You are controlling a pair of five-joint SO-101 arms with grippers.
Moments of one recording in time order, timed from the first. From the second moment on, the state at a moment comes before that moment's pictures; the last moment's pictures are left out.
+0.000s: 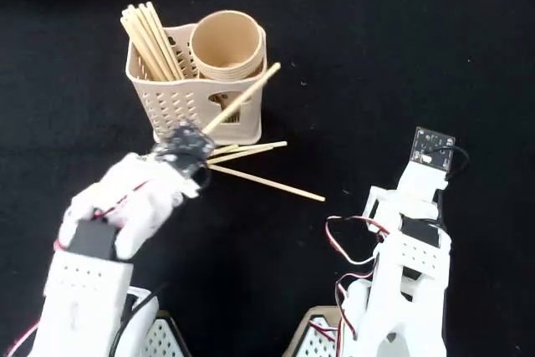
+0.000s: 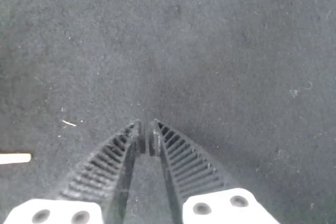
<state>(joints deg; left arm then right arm) 4.0 -69.5 61.7 61.1 -33.2 23.6 -48.7 80.0 37.3 3.7</state>
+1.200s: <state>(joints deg) 1.1 -103.8 71.7 30.0 -5.5 23.6 -48.7 80.1 37.3 3.7</state>
